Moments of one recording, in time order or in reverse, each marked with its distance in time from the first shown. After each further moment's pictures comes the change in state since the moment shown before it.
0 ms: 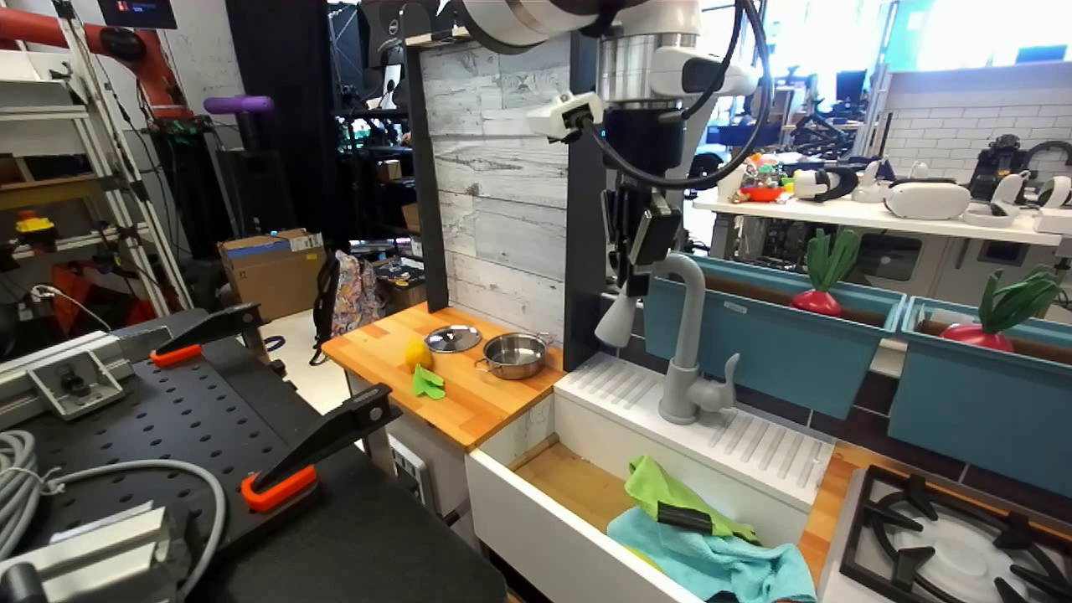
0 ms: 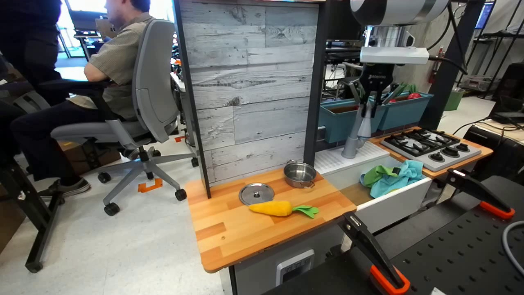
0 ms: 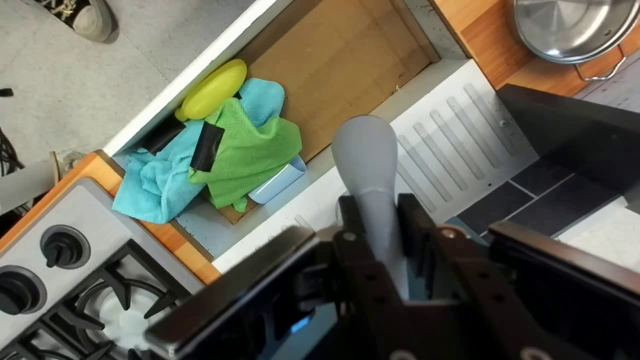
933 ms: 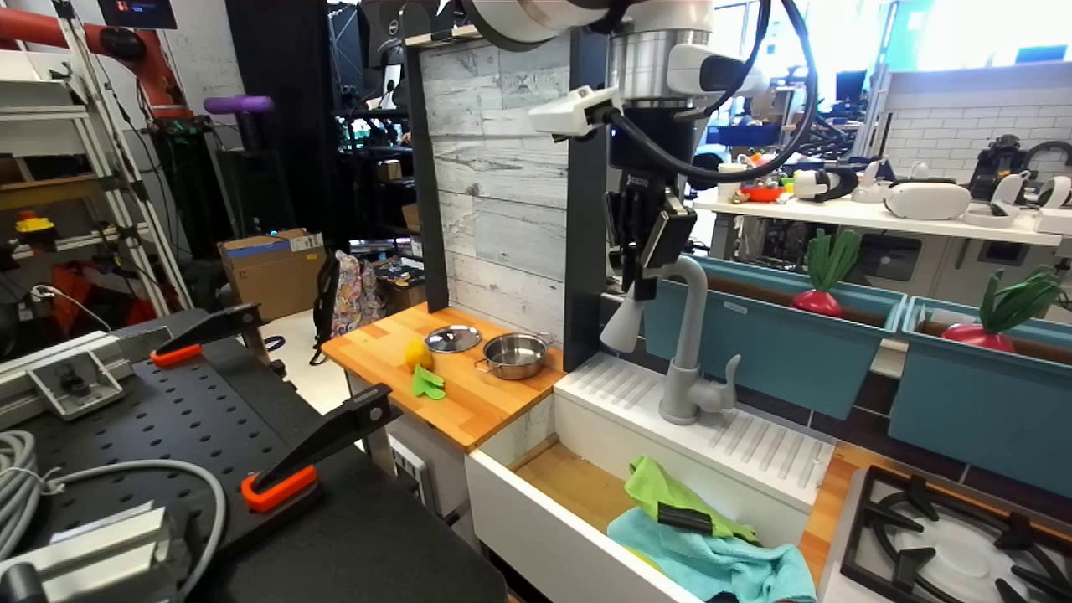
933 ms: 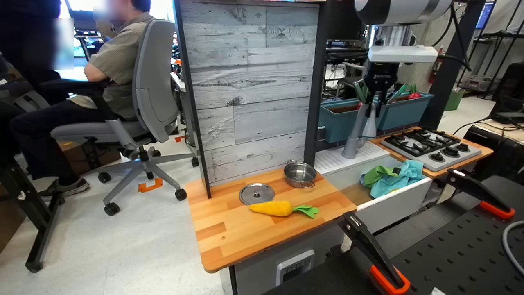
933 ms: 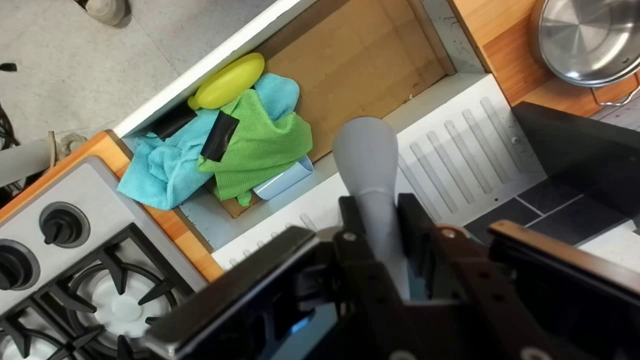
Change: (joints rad) arm -0.010 0.002 -0.009 0.009 0.000 -0.026 -0.106
